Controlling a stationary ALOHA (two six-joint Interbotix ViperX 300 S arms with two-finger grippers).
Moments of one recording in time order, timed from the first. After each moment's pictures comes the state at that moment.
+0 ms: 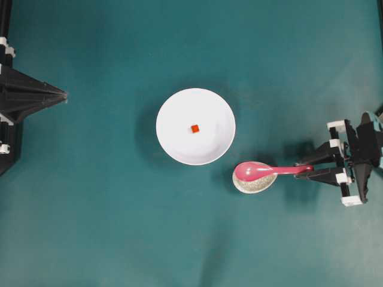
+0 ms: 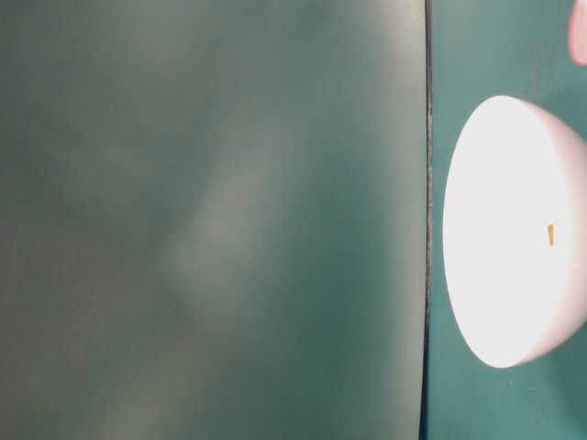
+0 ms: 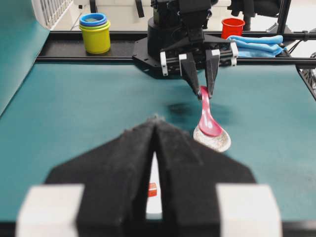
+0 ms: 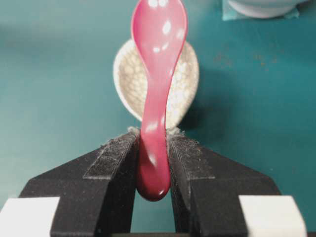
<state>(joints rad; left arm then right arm) 0.04 -1.05 1.15 0.01 -0.13 0.02 0.45 -0.12 1.45 0.39 -1.00 0.10</state>
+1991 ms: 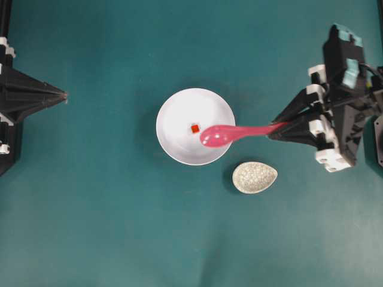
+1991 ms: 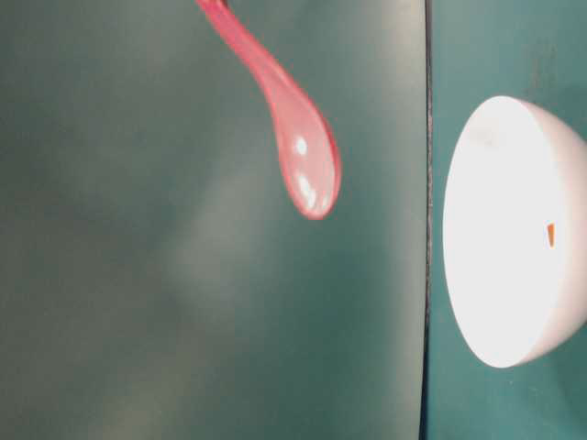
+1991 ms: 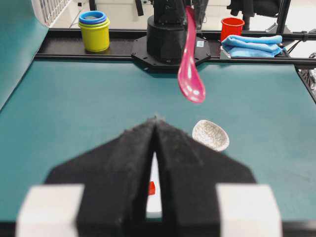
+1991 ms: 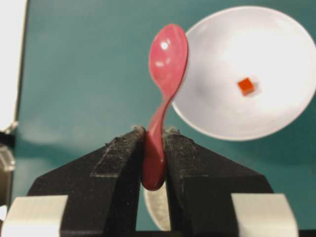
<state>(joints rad) 0.04 -1.05 1.15 0.01 -0.13 0.00 -0.03 -0.56 0.78 0.38 0.35 -0.03</state>
